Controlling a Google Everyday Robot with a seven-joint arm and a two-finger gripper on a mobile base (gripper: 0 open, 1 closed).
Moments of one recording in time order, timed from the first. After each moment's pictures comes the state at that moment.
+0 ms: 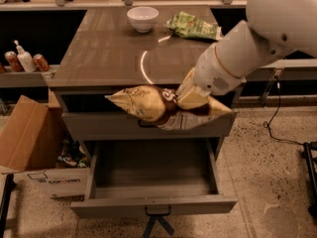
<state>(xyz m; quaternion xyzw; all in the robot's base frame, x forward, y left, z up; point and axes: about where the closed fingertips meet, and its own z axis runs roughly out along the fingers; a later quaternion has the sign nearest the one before) 0.509 -0.063 0.876 -0.62 0.72 0.15 0.26</state>
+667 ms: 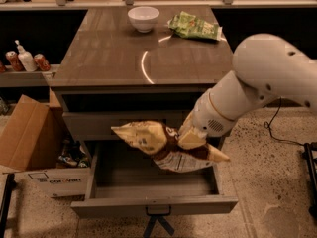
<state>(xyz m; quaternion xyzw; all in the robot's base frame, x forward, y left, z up) 0.455 -0.068 0.789 -0.59 0.77 0.19 0.19</state>
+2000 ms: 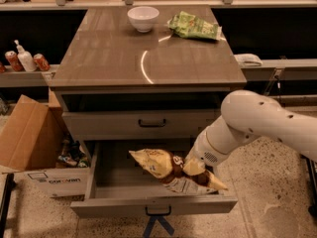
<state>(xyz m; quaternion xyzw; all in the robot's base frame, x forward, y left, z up) 0.450 -0.092 0.661 -0.53 0.81 0.19 0.14</state>
